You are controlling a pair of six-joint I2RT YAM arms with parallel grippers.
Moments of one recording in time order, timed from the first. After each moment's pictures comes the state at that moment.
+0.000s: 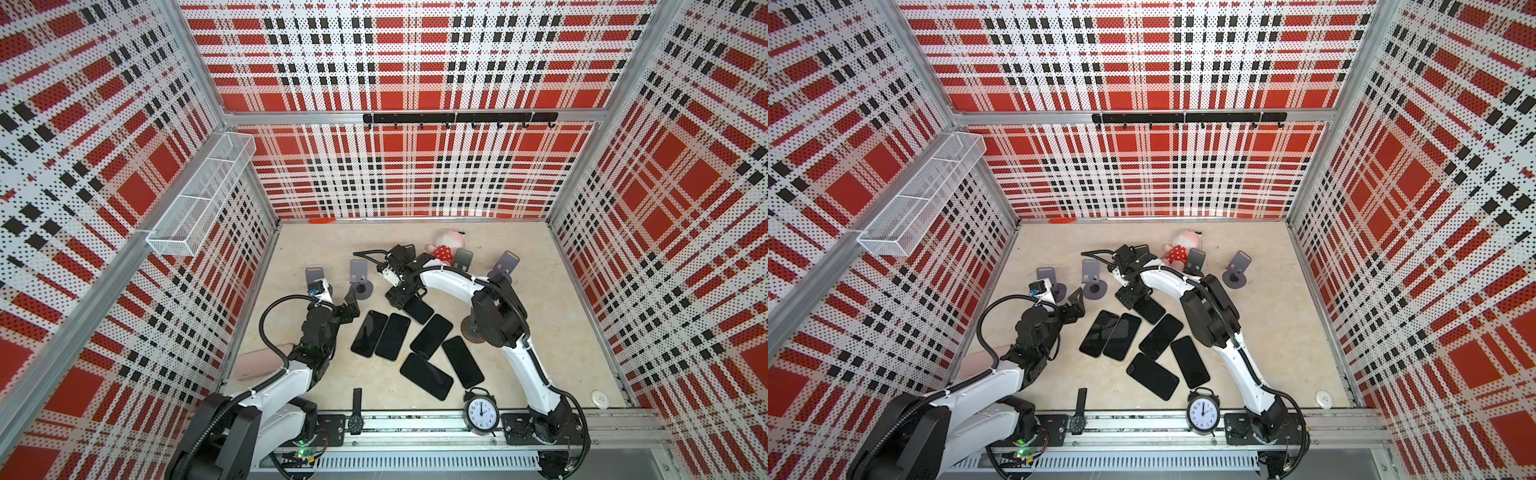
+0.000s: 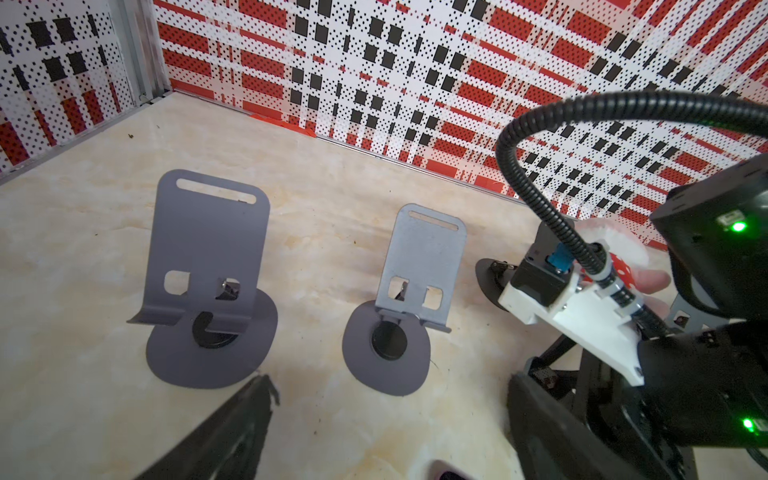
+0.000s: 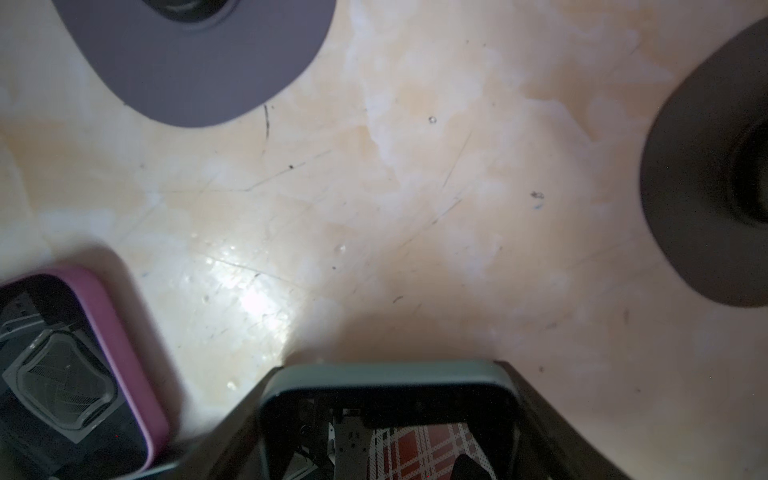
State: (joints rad) left arm -0.31 1.08 0.21 0.62 -0.23 -0.39; right arm 0.75 2.37 1.96 -0.80 -0.05 -0.13
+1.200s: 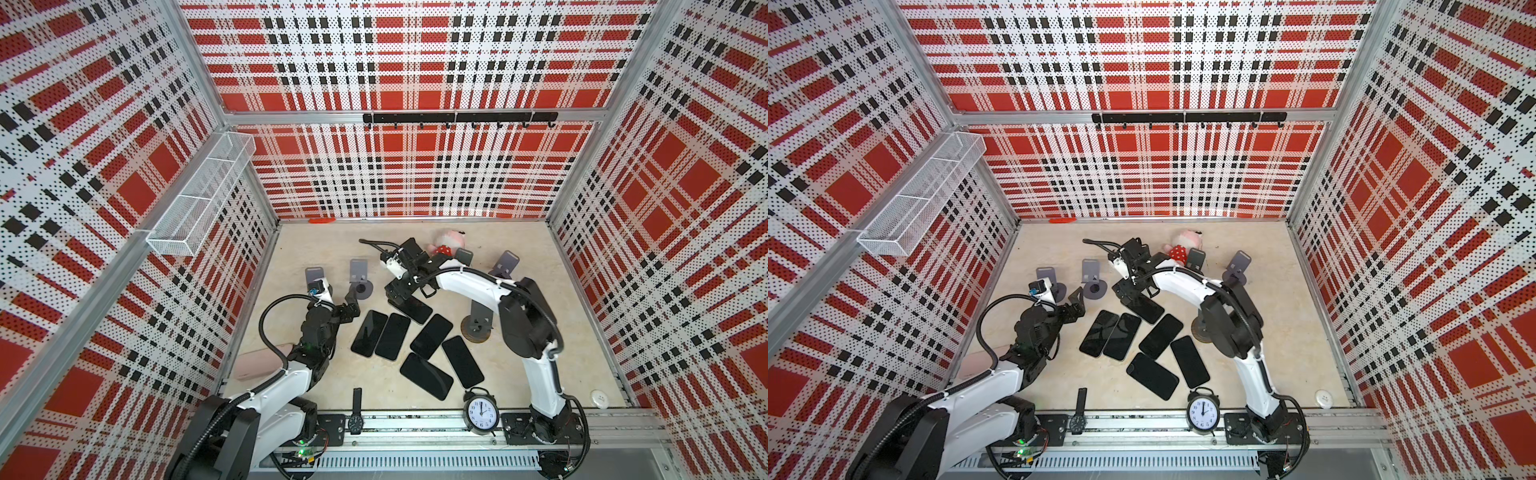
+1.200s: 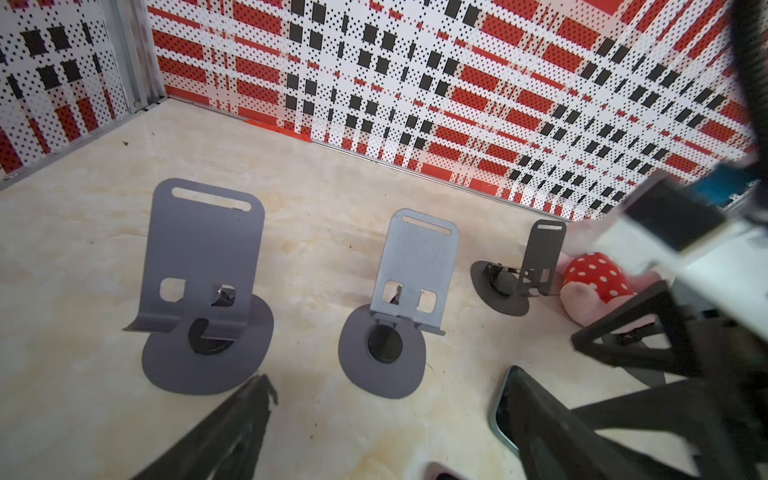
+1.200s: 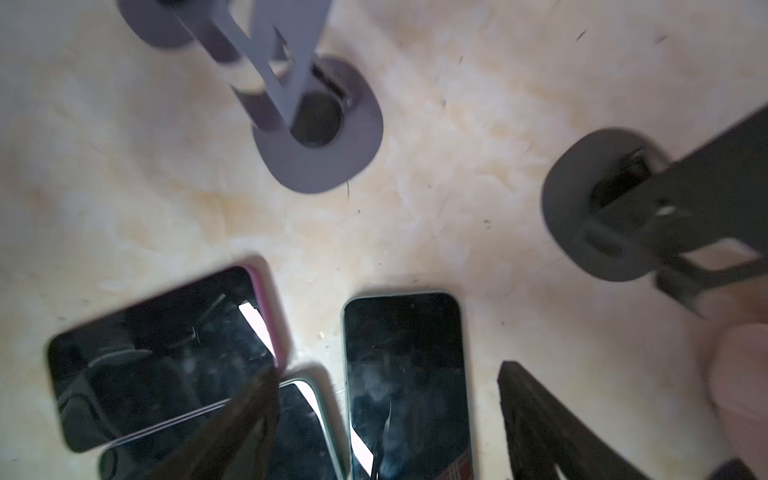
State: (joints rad) left arm -0.31 1.05 0.21 0.62 -0.23 -0.38; right arm 0.75 2.03 1.66 -0.54 -0.10 -0.07
